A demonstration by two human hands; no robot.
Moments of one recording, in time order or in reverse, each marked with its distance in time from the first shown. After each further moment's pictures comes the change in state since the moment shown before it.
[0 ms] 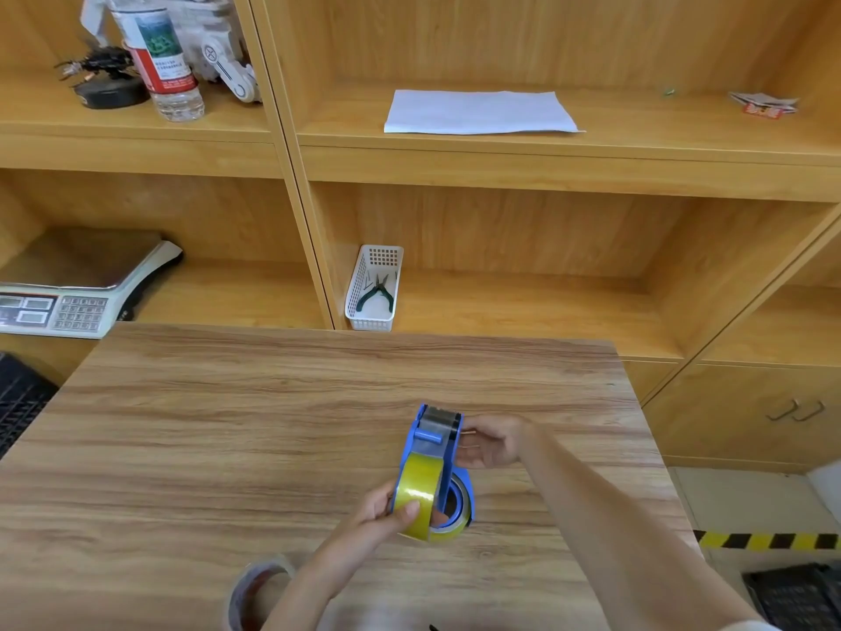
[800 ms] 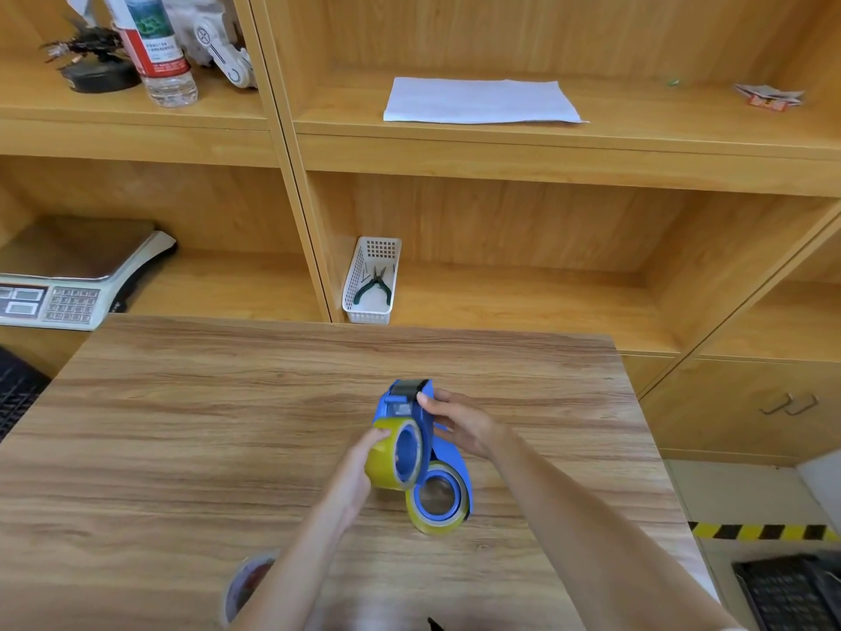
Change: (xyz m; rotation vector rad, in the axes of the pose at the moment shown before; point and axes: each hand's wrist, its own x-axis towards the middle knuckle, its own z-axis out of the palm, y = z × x) left_hand 0.055 0.013 -0.022 -0.387 0.396 -0.241; right_hand 0.016 0.004 0.031 -0.122 -0.048 -0.401
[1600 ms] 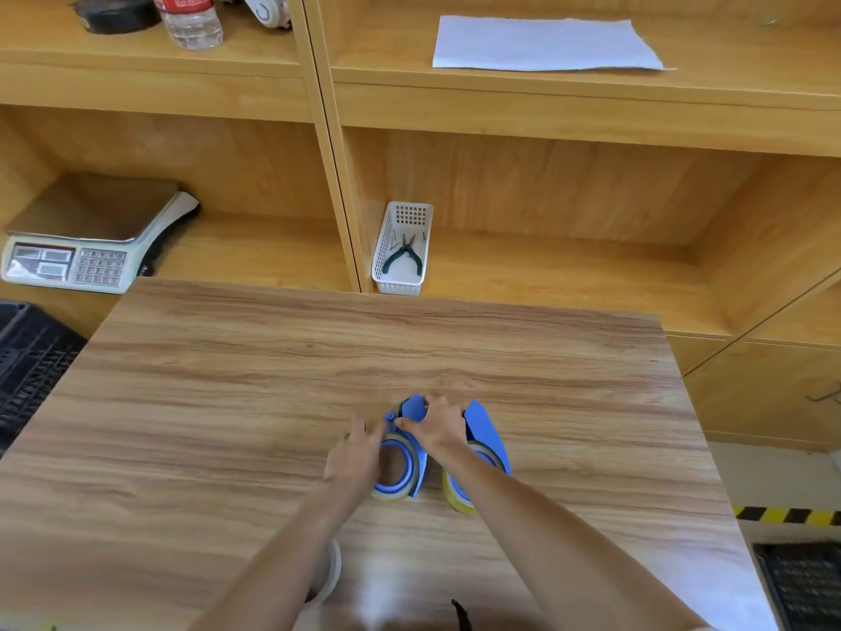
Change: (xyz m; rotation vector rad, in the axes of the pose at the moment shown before) left_hand 0.034 -0.014 -0.072 1.808 0.197 0.150; right_hand 0.053 0.055 0.085 -0.871 0.436 -0.056
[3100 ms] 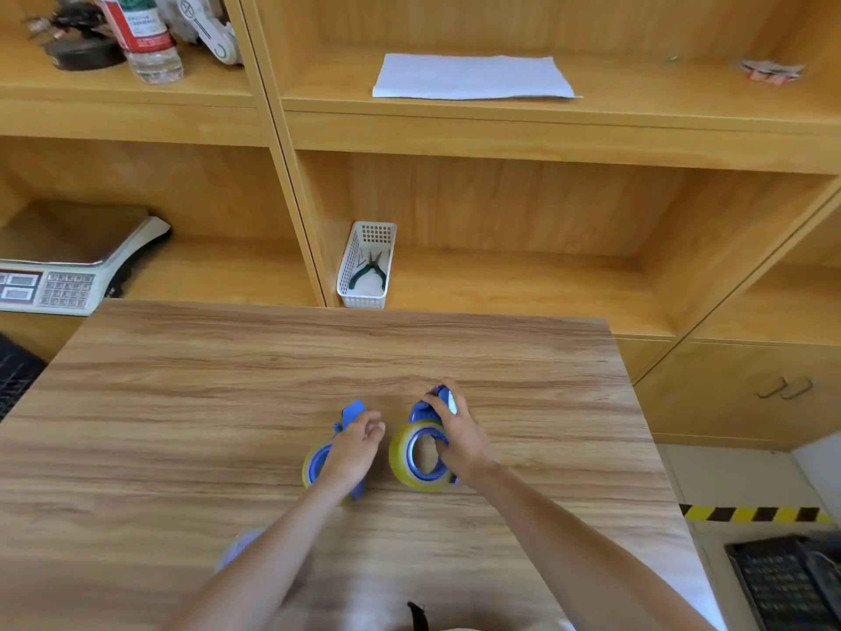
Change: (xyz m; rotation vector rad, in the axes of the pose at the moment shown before) left_hand -0.008 0.062 -0.008 -0.868 0.043 -0.035; right_hand -0.035 0.088 -0.074 -0.270 0.062 -0.367
